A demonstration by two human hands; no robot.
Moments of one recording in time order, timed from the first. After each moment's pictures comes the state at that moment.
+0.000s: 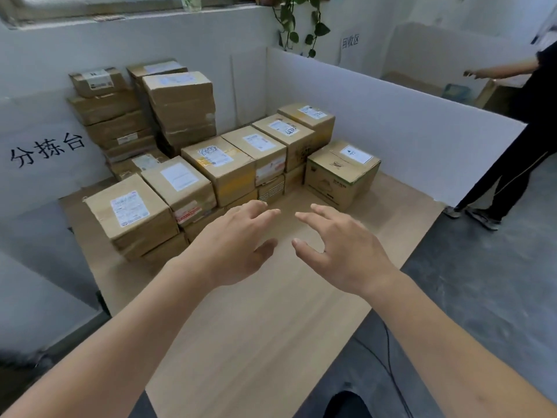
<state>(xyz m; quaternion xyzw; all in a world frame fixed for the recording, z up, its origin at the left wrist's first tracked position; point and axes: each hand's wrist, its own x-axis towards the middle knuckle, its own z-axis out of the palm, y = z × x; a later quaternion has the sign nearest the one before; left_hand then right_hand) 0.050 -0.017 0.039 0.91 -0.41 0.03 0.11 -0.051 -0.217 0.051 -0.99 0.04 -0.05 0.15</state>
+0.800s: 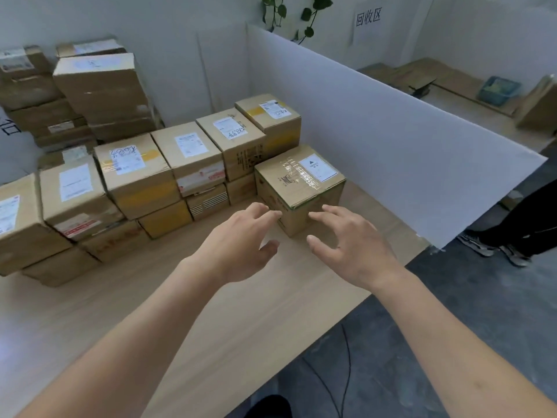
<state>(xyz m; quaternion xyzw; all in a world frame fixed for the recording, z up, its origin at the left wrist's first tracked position) 0.125 -0.376 -0.012 0.95 -0.30 -0.03 0.13 0.063 -0.603 -0.005 -0.97 0.00 -0.01 0.22</state>
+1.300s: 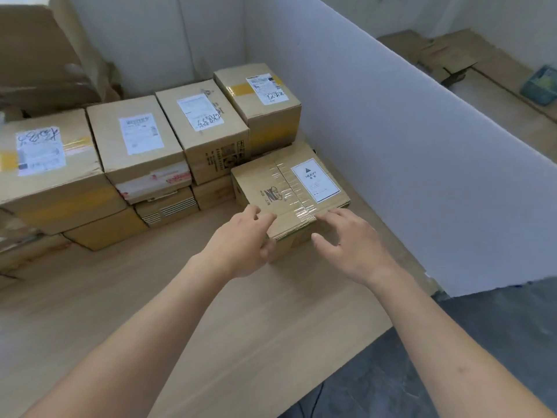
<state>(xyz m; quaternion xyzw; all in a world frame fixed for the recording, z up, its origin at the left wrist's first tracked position) 0.306 -0.471 -0.117 0.96 -0.21 -0.14 0.14 0.262 -0.701 -0.094 -0.97 0.02 0.08 0.23</state>
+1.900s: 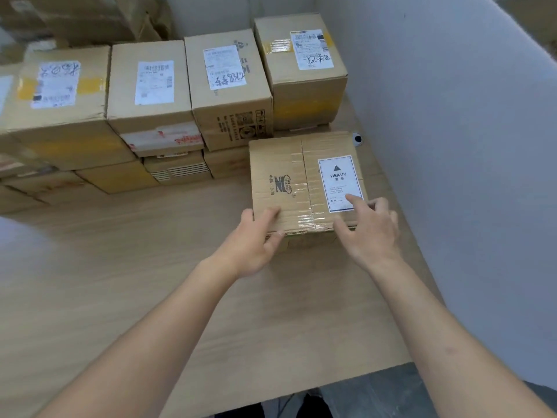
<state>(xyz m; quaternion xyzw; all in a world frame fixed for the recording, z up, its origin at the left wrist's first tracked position) 0.313 -0.533 -0.188 0.92 0.06 -0.22 0.33 0.357 -0.770 -0.181 -0.97 0.06 0.11 0.21</state>
